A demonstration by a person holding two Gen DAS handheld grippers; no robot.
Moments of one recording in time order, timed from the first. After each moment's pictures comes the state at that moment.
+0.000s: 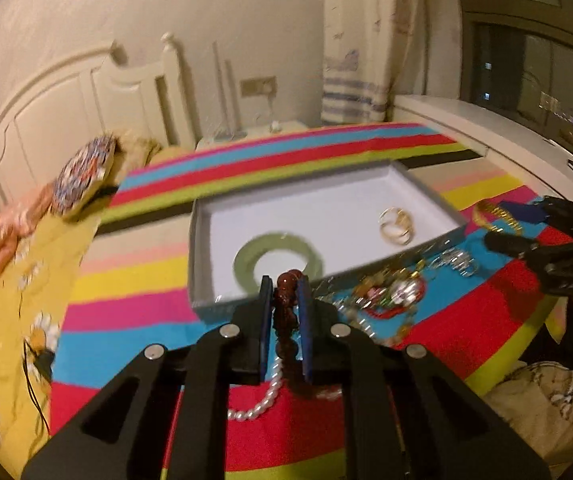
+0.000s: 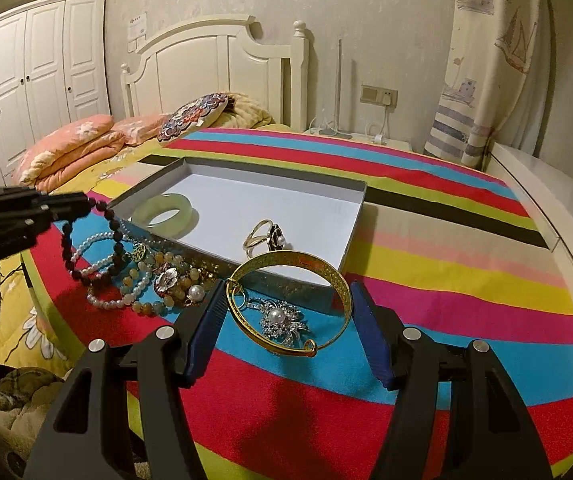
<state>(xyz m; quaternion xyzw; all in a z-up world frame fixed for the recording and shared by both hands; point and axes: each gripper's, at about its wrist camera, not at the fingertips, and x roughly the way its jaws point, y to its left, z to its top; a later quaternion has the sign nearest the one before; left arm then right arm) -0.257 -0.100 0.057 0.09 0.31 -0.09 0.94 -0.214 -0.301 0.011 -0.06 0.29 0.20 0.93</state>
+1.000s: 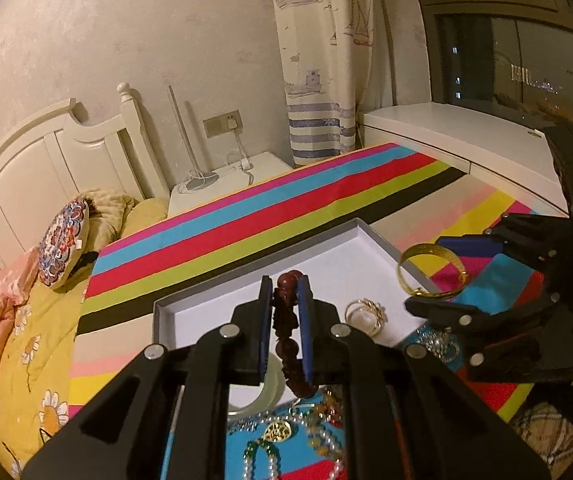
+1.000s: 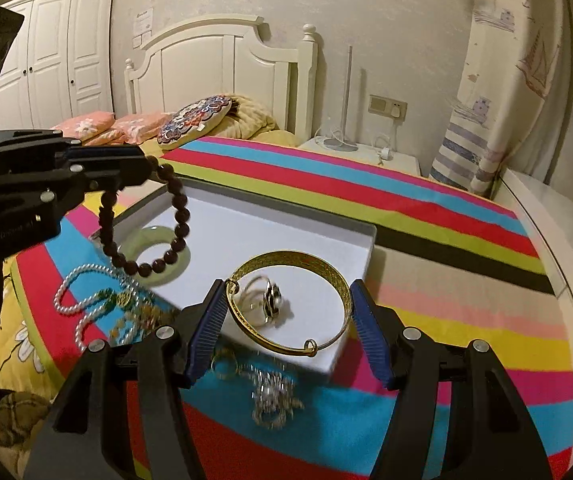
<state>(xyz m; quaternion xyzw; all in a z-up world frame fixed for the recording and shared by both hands) -0.189 -0.164 0.096 0.14 0.28 -0.13 0.94 -0.162 -0.275 0.032 -0.09 0.29 0.21 0.93</state>
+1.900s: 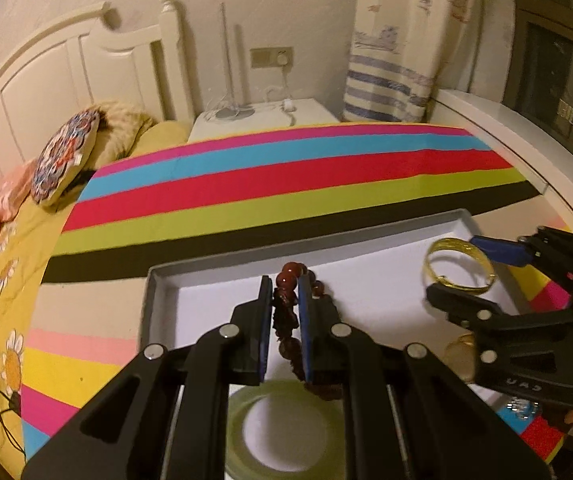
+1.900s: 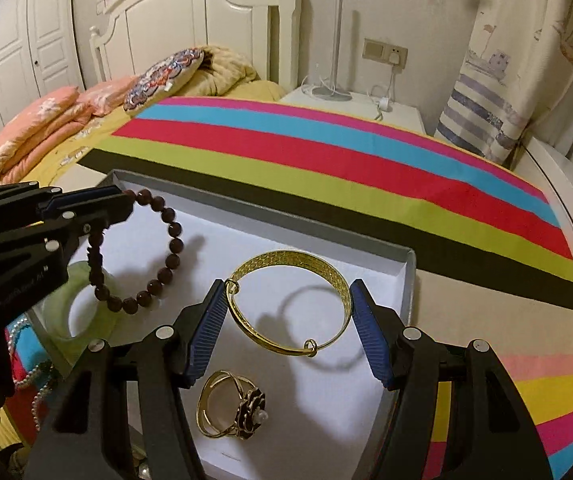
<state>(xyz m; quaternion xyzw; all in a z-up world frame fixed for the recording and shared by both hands) -0.071 -0.103 0.035 0.04 0.38 -0.06 0.92 -0.053 -0.230 0.004 -0.09 0.40 0.16 0.90</state>
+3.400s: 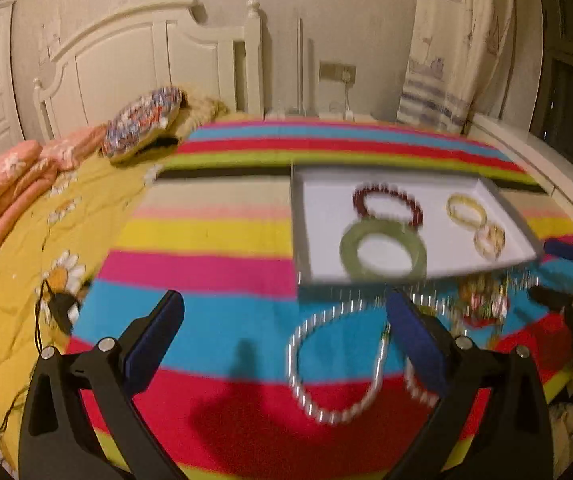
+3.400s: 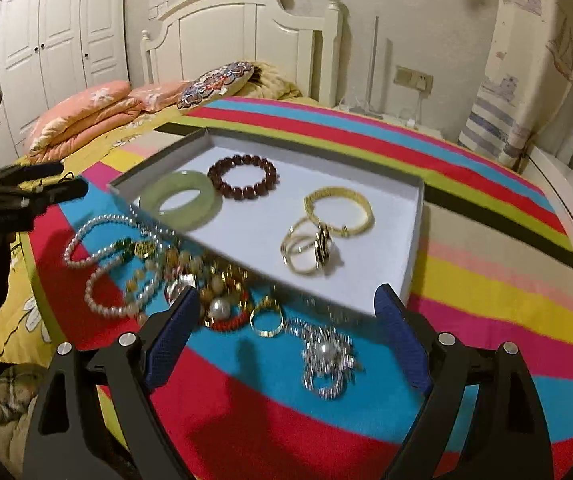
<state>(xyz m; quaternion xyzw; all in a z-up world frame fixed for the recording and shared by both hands) -0.242 -0.020 0.021 0.00 0.35 0.02 0.94 -0.185 -0.261 -0.001 -0.09 0.35 0.23 0.90</state>
